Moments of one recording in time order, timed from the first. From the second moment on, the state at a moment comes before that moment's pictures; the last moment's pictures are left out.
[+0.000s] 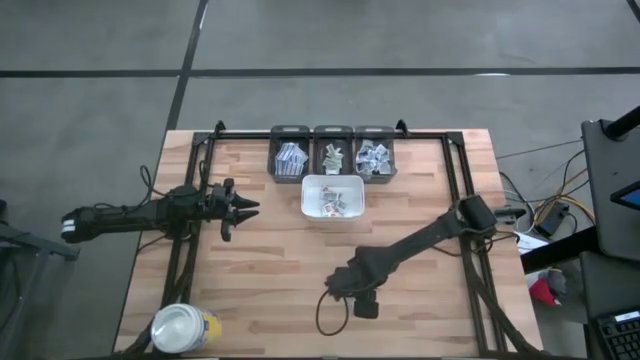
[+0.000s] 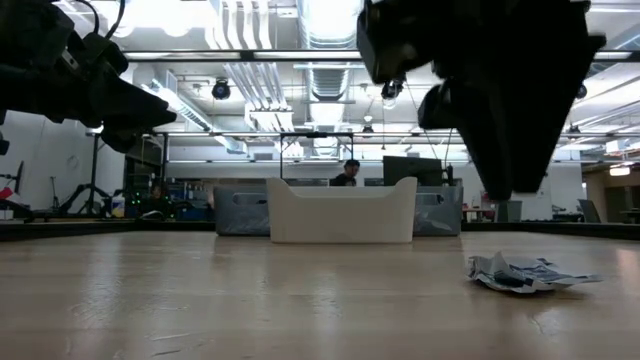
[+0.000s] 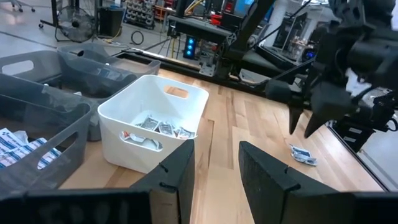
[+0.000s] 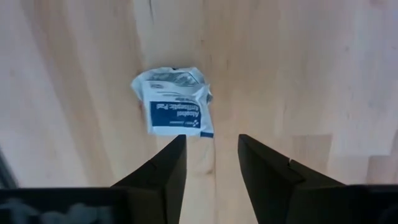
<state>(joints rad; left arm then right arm) 0.15 0.26 0.04 0.06 0.06 -0.24 0.42 2.06 1.61 -1.07 -0.10 0.54</state>
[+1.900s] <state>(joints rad) 0.15 0.26 0.04 0.06 0.06 -0.21 0.44 2.03 1.46 -1.12 -0.11 0.58</state>
